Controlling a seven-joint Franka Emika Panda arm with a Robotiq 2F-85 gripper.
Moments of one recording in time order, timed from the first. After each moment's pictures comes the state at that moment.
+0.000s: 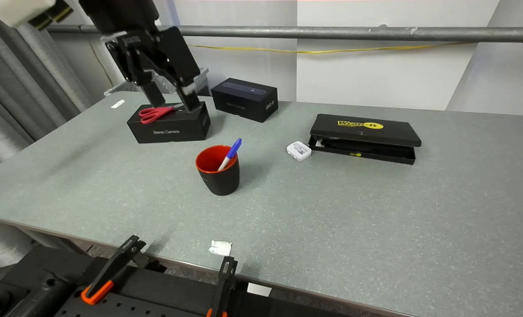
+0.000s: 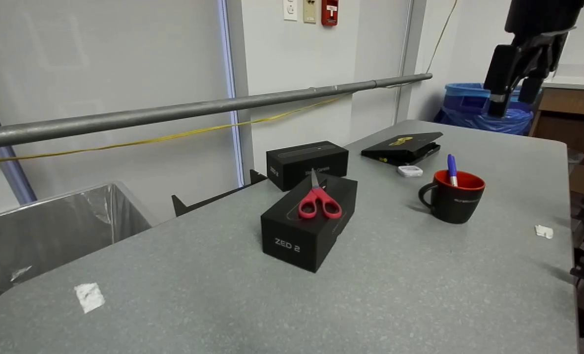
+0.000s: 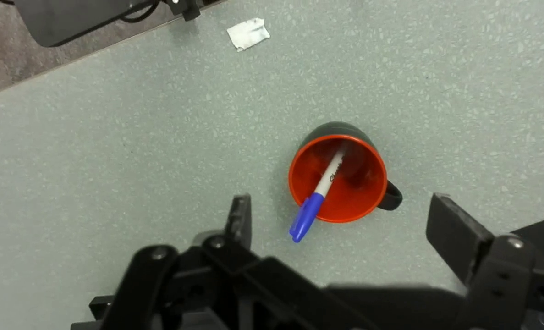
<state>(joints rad) -0.07 -0.40 0.17 -2.73 -0.16 2.31 0.53</state>
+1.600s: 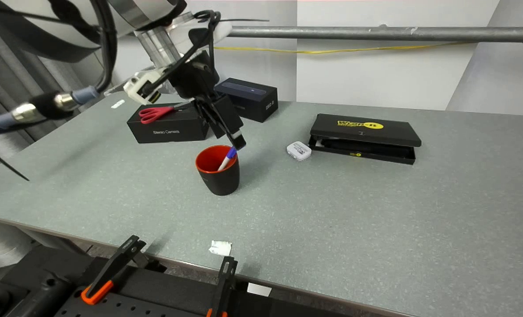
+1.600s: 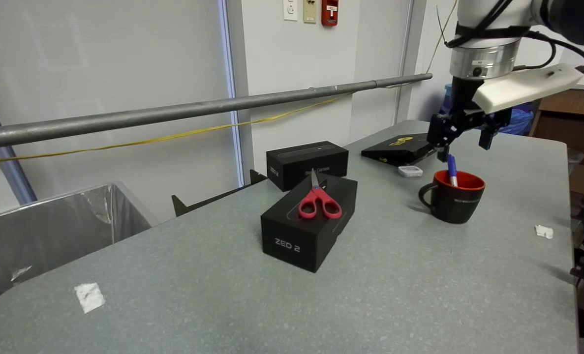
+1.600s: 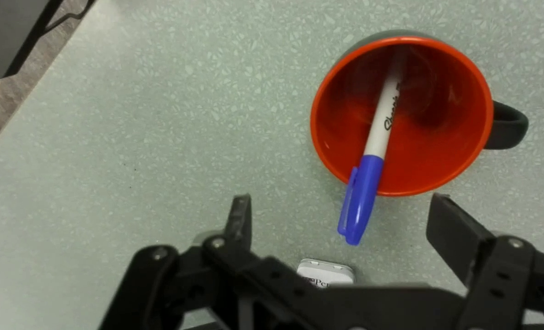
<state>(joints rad) -0.12 0.05 0.10 -2.59 -0.60 2.55 1.18</state>
